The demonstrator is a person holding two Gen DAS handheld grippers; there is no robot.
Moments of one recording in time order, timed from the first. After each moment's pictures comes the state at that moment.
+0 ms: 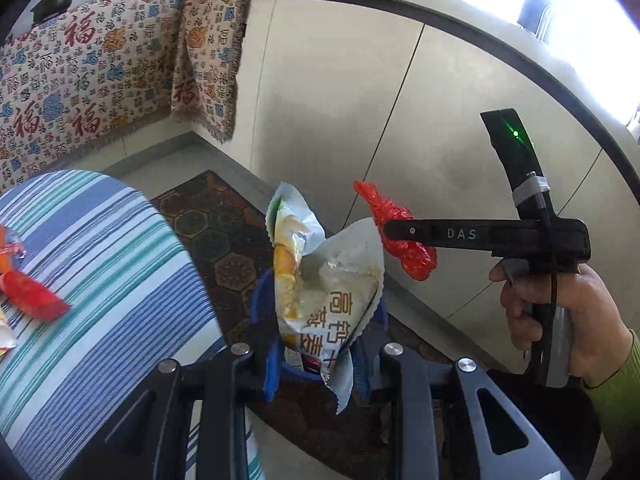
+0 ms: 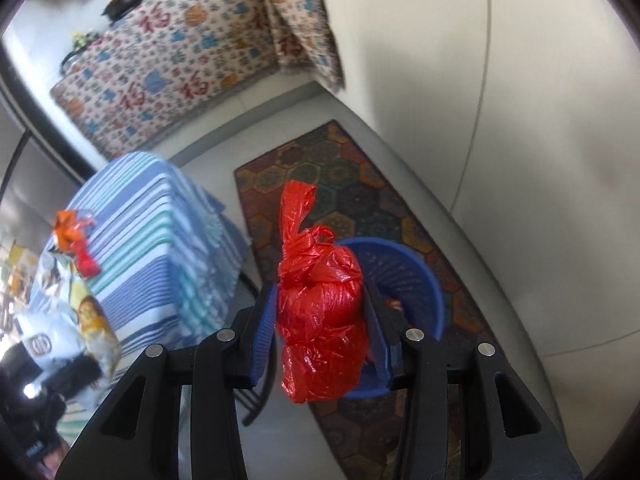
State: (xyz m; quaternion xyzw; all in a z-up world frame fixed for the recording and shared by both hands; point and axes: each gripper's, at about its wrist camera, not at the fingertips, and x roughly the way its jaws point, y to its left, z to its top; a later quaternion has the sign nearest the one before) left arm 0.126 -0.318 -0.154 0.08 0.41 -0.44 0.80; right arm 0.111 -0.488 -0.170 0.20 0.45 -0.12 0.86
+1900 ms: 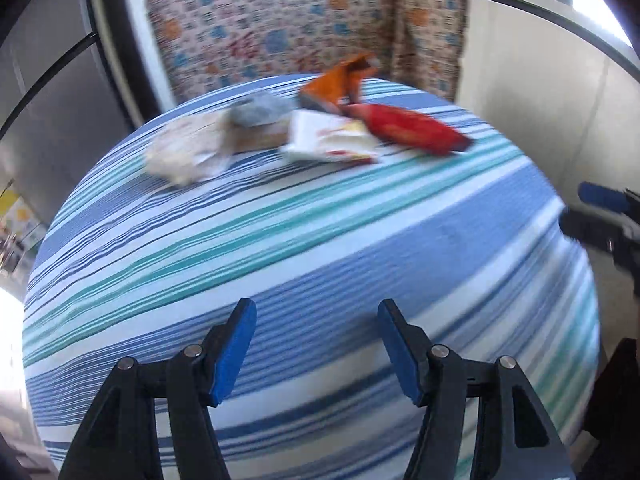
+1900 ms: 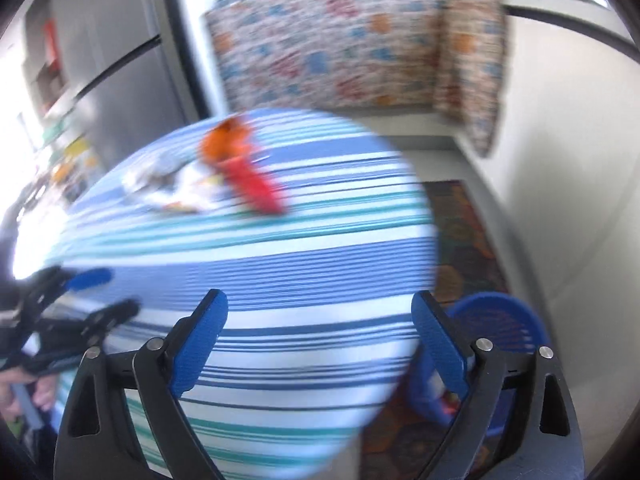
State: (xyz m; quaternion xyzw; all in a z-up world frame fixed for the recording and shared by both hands) left arm 0.135 -0.033 -0.188 0.09 0.44 -0.12 0.89; right arm 0.135 -0.245 -0.168 0.03 0.39 0.06 0.92
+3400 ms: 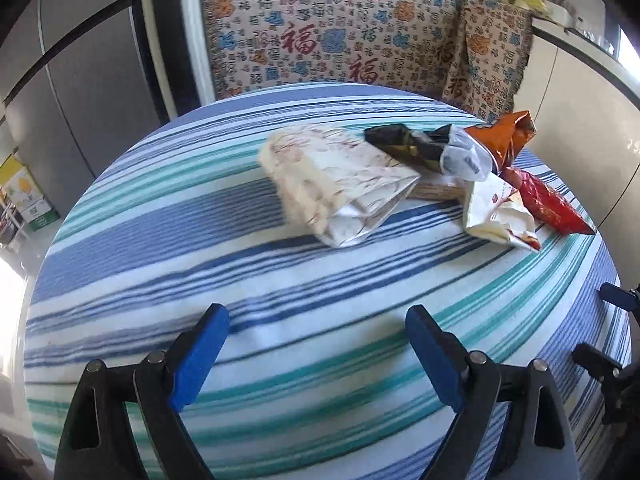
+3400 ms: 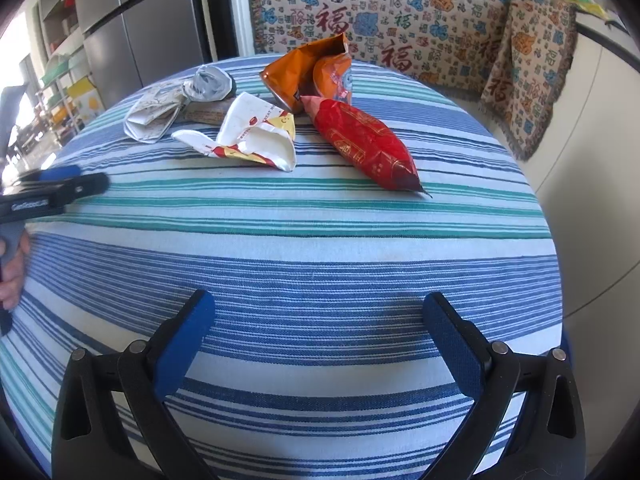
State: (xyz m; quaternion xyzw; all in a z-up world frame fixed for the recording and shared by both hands) left arm 0.234 0.038 -0.191 0.06 0.44 -0.10 0.89; right arm 0.186 -0.153 -0.213 -0.04 0.44 0.06 0.90
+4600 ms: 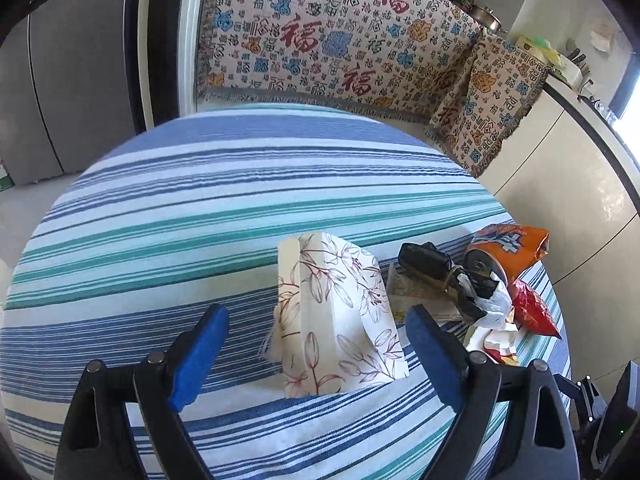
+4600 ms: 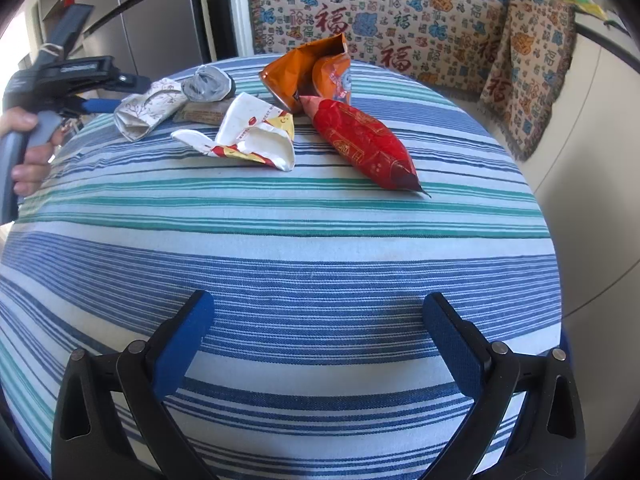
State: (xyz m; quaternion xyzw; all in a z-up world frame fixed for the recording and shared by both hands) left arm 0.337 0.090 -0.163 -0.07 0.48 -0.16 0.86; right arm 0.186 -0.154 -0.213 -0.04 0.44 0.06 0.90
